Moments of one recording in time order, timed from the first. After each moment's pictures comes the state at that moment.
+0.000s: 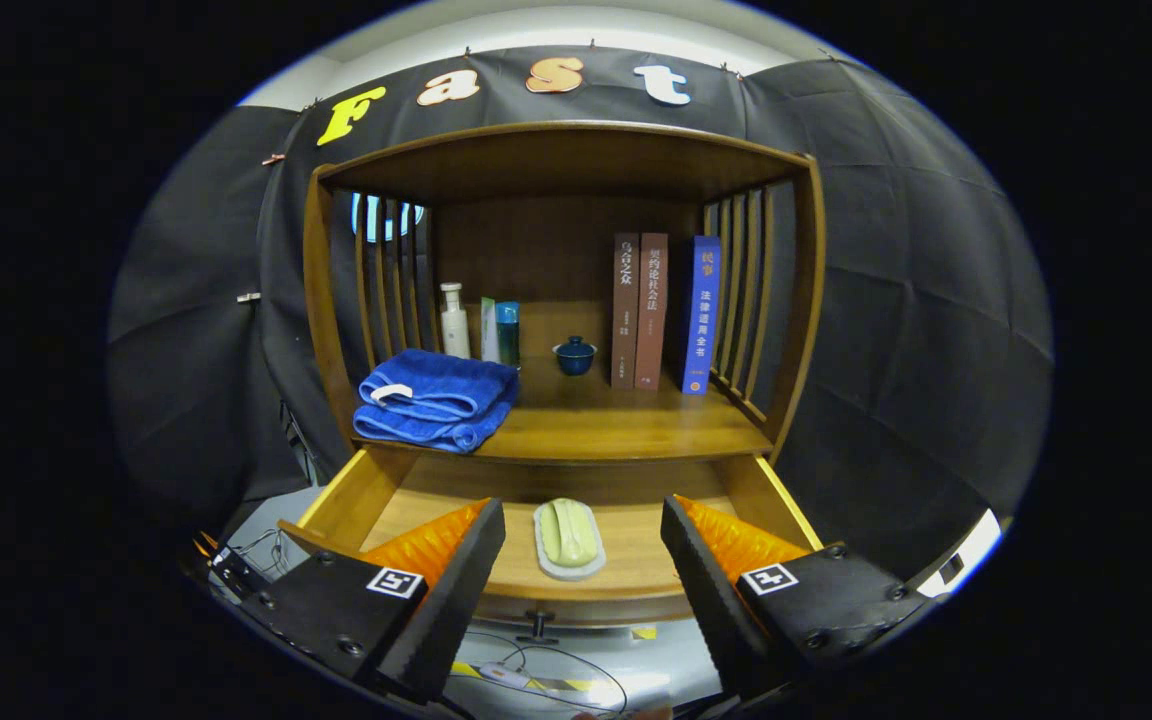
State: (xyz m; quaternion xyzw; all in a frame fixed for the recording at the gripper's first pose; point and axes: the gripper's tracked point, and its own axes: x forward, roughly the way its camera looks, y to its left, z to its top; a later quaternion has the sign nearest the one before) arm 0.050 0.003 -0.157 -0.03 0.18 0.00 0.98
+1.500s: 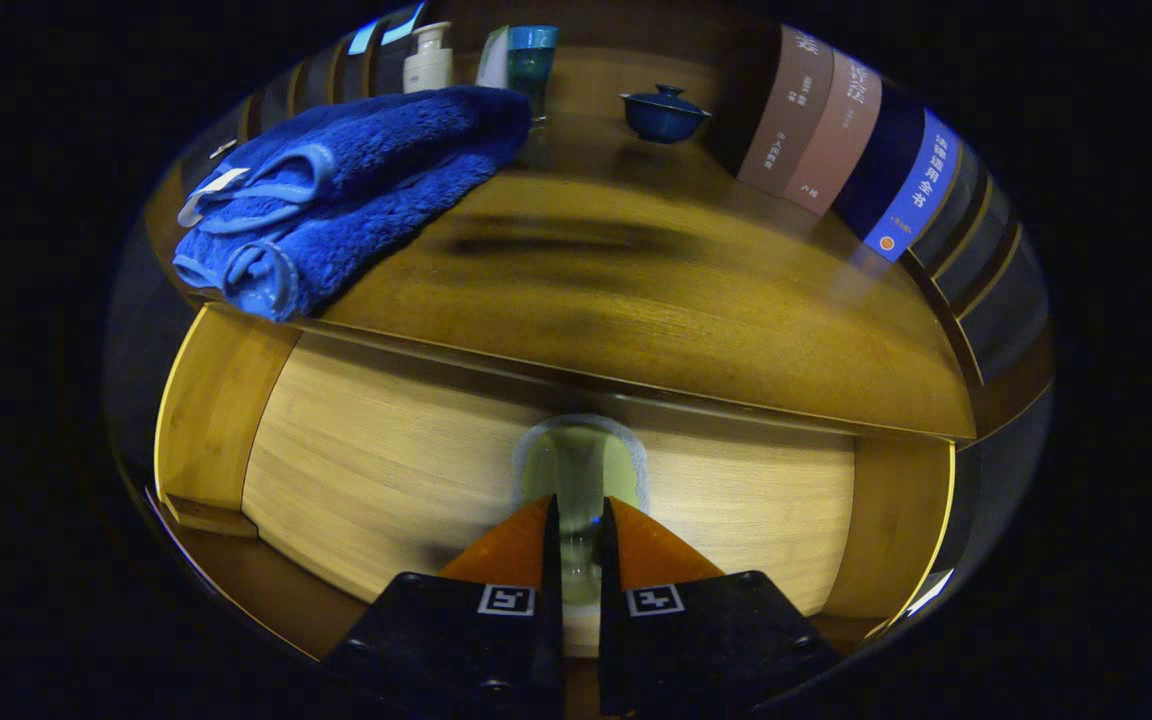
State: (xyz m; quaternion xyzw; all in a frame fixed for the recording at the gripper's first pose) arm 0.158 -0.001 -0.352 -0.11 0.50 0.03 0.86
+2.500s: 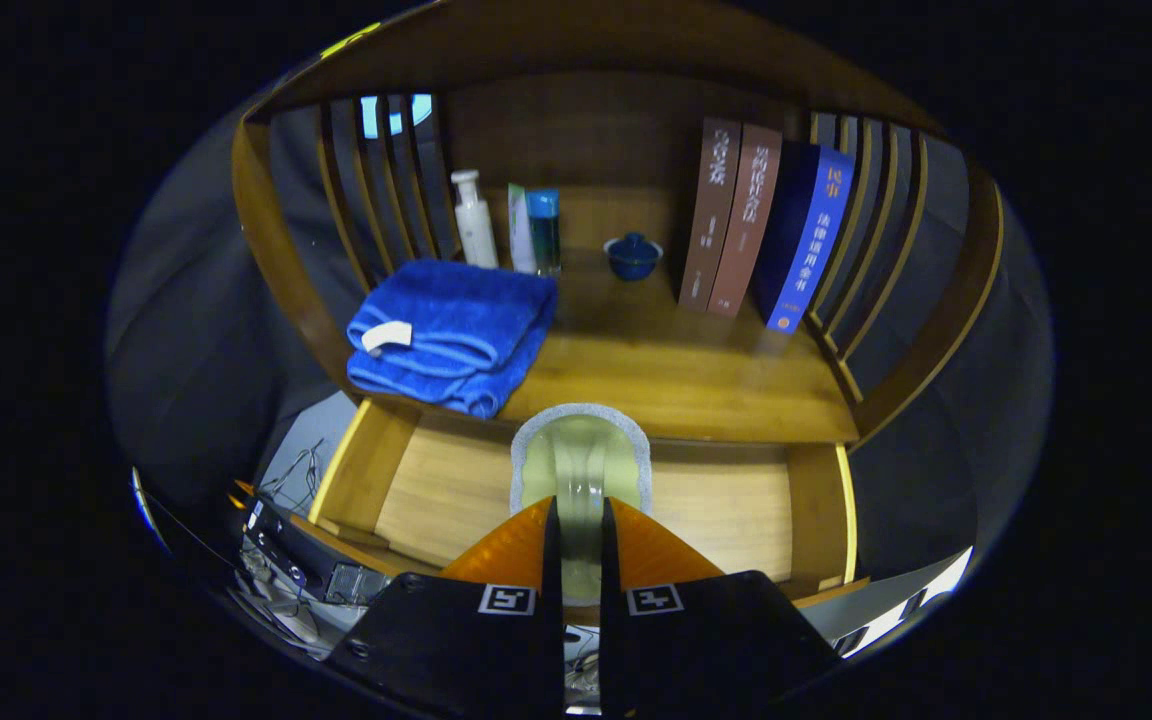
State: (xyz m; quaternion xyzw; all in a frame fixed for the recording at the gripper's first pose) arm 0.116 0.027 -0.176 -0.05 0.38 0.04 0.92
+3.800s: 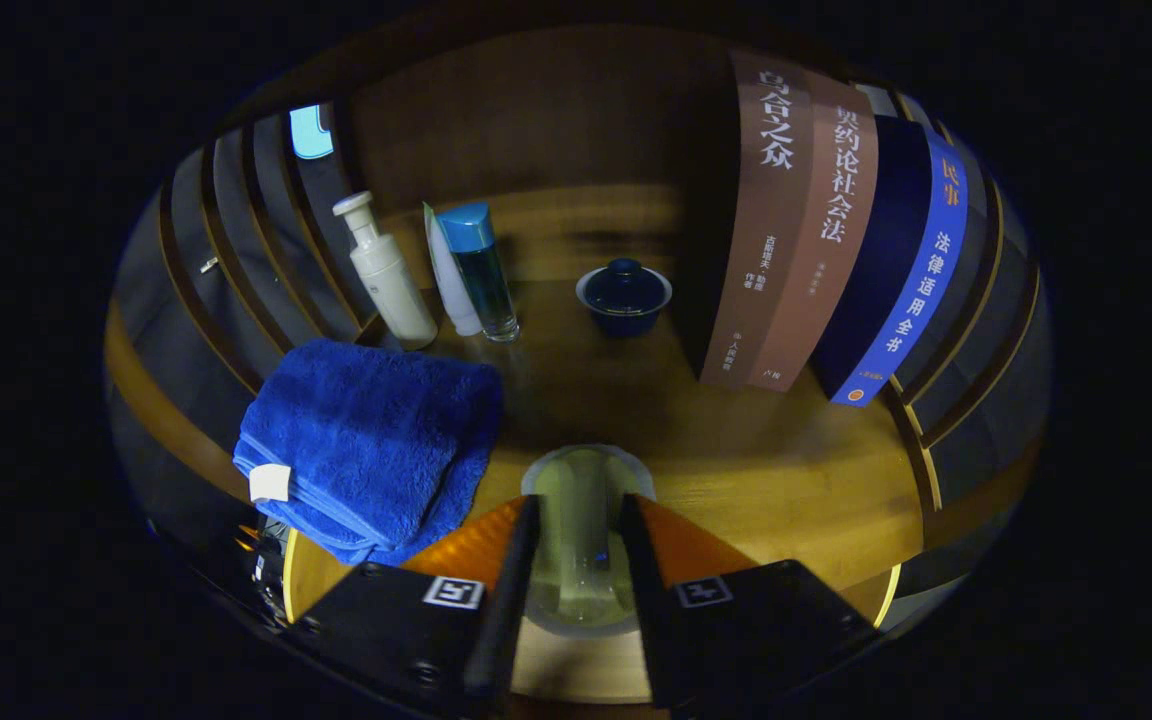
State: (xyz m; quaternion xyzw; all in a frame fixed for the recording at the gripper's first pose) arm 0.277 0.017 -0.227 -0.01 0.39 0.04 0.92
